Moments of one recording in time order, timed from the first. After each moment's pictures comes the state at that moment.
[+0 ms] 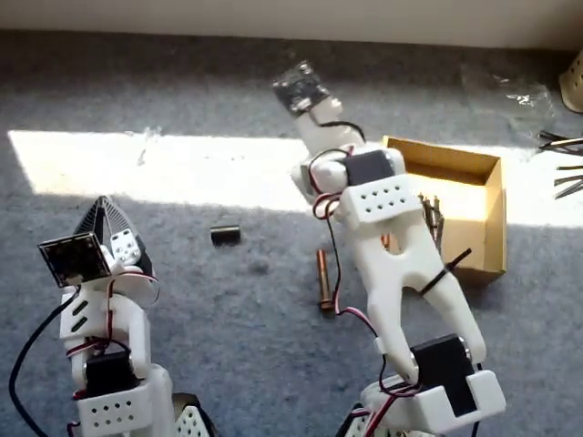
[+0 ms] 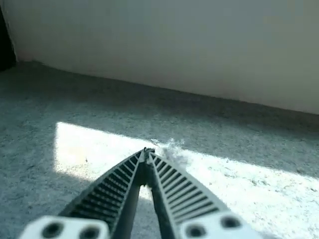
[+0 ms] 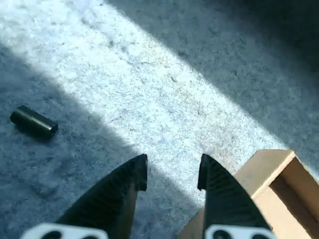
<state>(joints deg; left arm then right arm) -18.4 -103.8 93.5 28.2 7.5 -23.3 -6.6 8.9 56.7 25.8</state>
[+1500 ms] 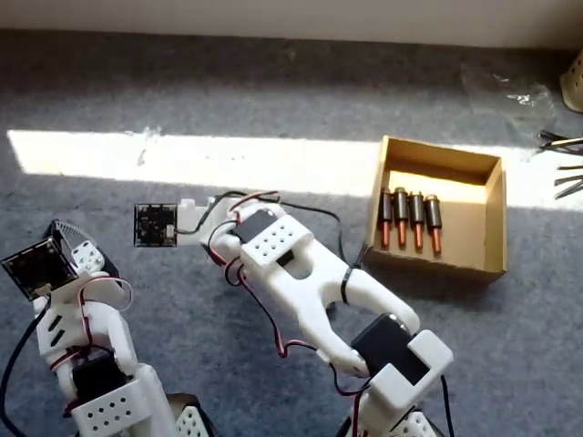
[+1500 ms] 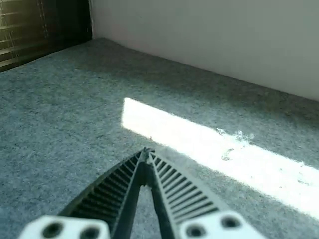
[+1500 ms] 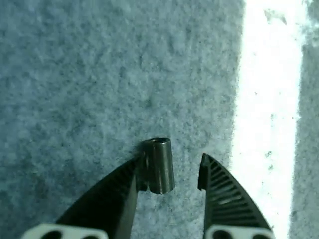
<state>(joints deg) -32.3 -103.8 95.5 29.9 7.5 -46.6 7.3 18.3 35.6 54.4</state>
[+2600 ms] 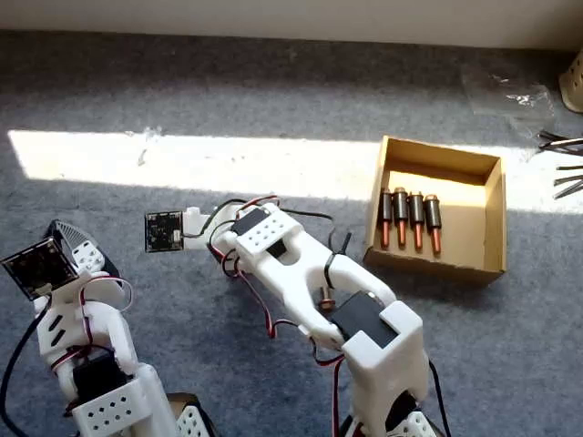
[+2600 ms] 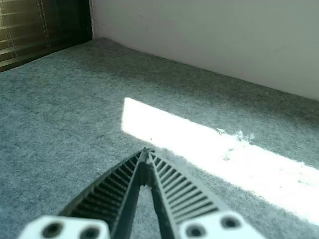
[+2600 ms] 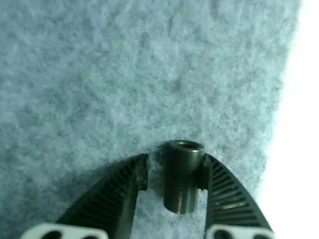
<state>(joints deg) -32.4 -103.8 95.5 29.9 7.5 -43.8 20.8 13.8 35.9 58.0</state>
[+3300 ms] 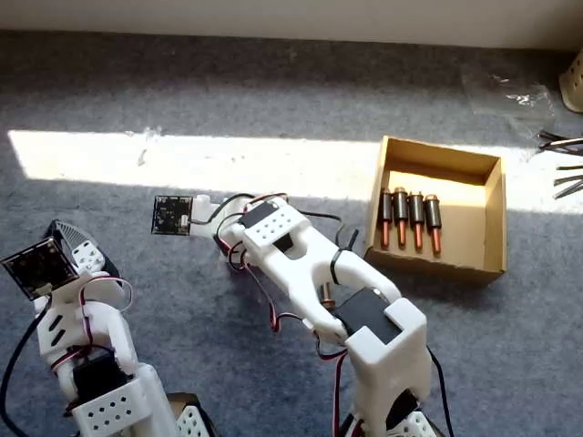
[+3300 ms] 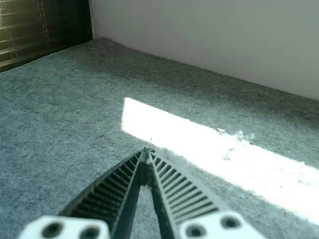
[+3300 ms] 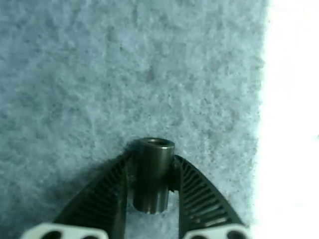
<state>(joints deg) -32.4 -103.8 95.7 29.9 7.5 -41.3 20.8 13.6 35.7 53.3</state>
